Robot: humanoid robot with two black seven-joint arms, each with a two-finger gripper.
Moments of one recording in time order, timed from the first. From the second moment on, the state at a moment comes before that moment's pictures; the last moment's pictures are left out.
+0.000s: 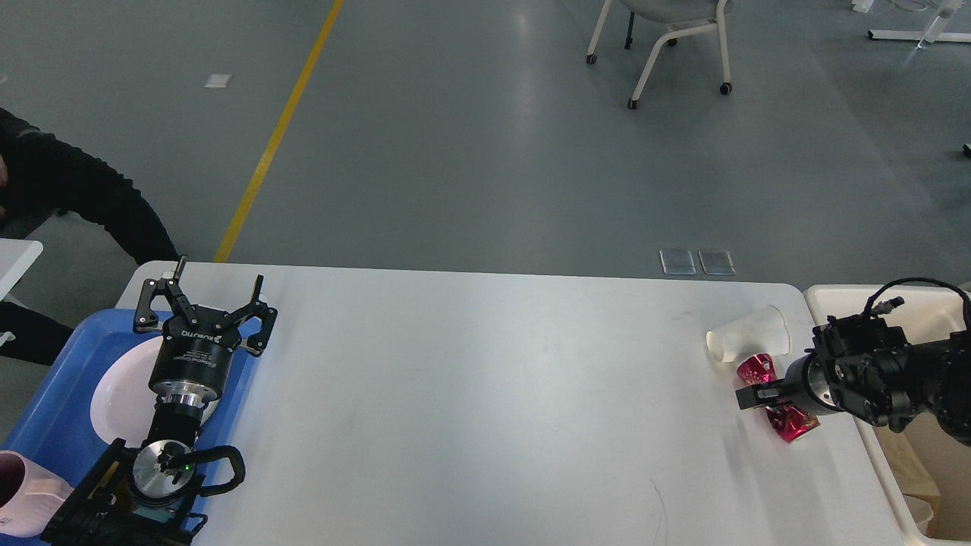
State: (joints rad) left arm -0.25 0.09 -1.45 -0.84 0.17 -0.53 -0.23; right arm 1.09 -0.30 -1.22 0.55 -0.53 0.24 0.22
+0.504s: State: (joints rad) left arm -0.25 0.09 -1.45 -0.84 0.17 -0.53 -0.23; right arm 1.05 -0.28 -1.20 0.55 -0.50 0.22 0.22
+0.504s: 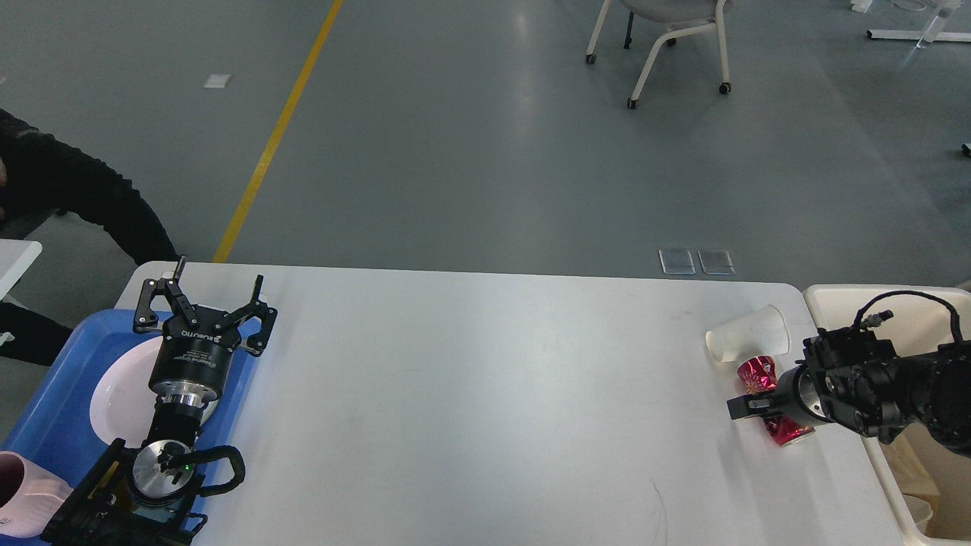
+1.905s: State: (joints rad) left arm -0.25 0.09 -1.45 -0.84 0.17 -0.53 -0.23; right arm 1.46 -0.42 -1.20 0.97 -0.28 0.47 0.01
